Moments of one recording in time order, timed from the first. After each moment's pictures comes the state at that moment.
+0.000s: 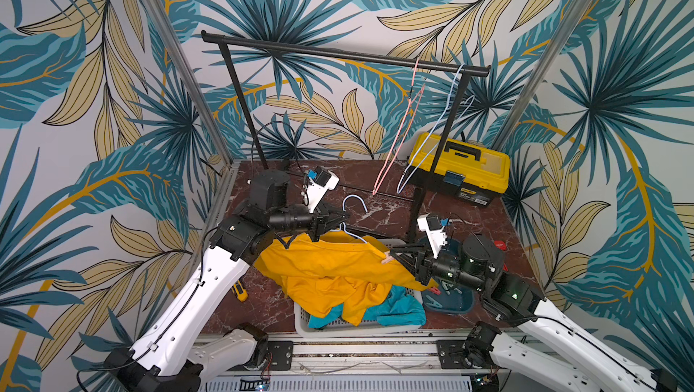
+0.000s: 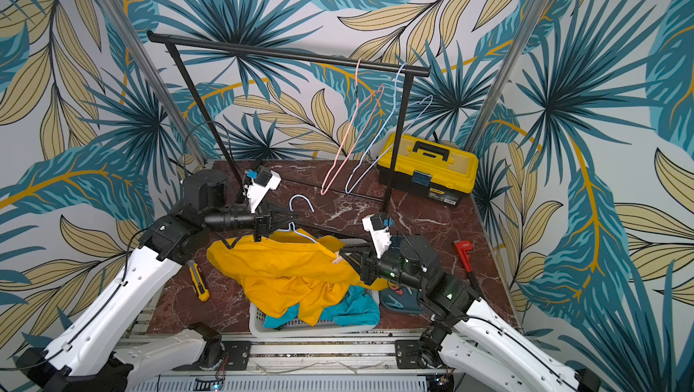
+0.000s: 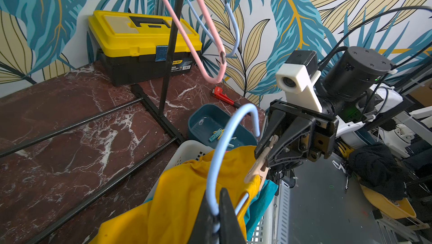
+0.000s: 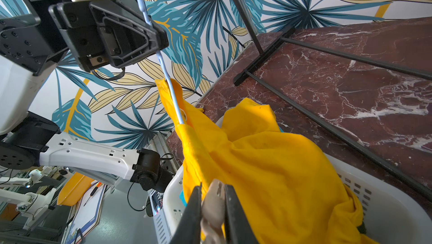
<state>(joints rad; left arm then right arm) -0.45 1.11 1.28 -0.60 0.77 -0.09 0.76 0.71 0.73 -0.24 -0.27 0.49</state>
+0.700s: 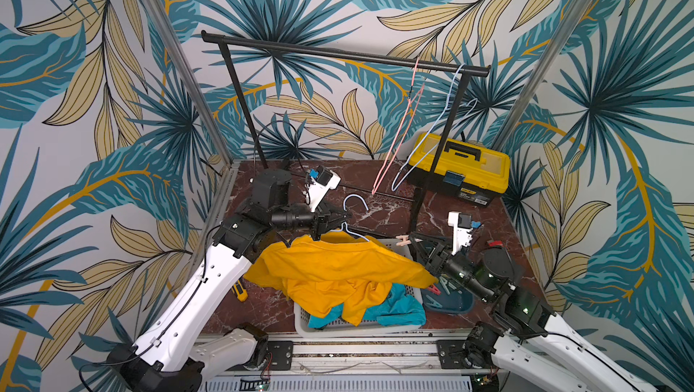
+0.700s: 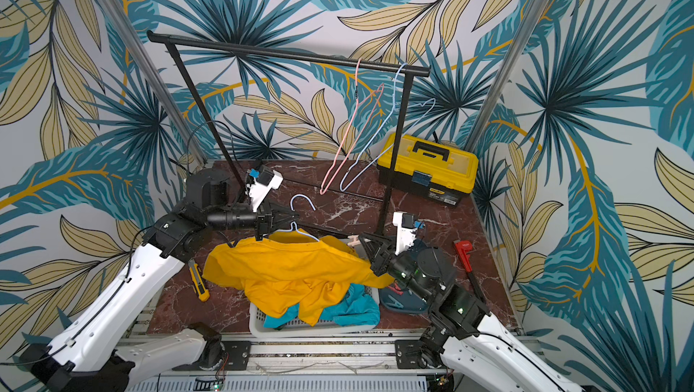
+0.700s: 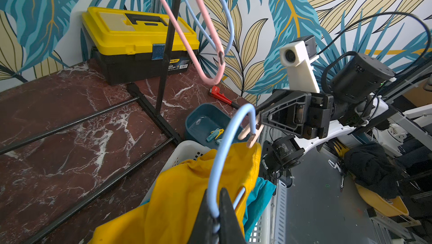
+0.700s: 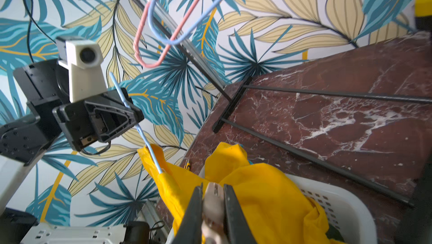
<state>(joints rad) -0.45 1.13 1.28 -0.59 0.79 -0.09 0.76 0.53 0.64 -0.16 0.09 0.68</state>
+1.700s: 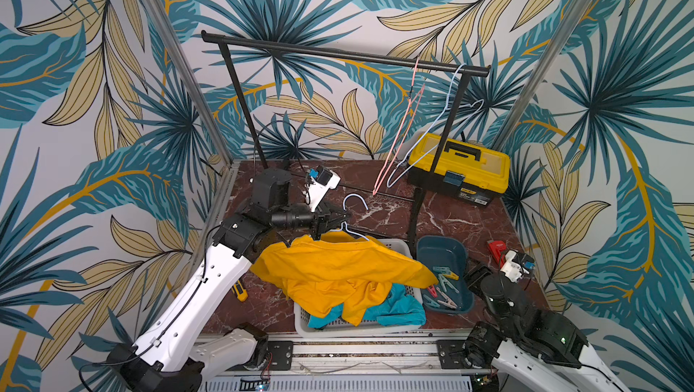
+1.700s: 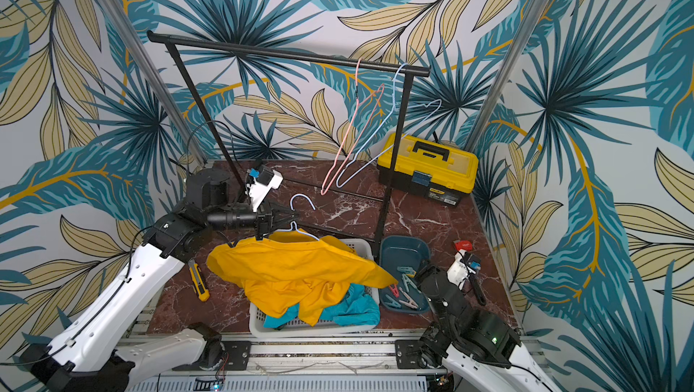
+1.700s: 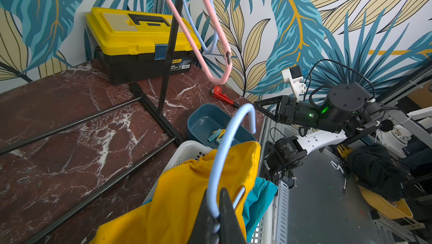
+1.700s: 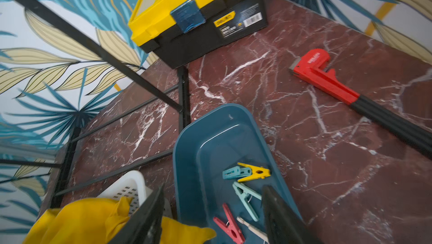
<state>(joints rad) -0.45 1.12 1.28 -0.59 0.77 -0.09 0.76 0.29 0.63 -0.98 0.73 1.05</state>
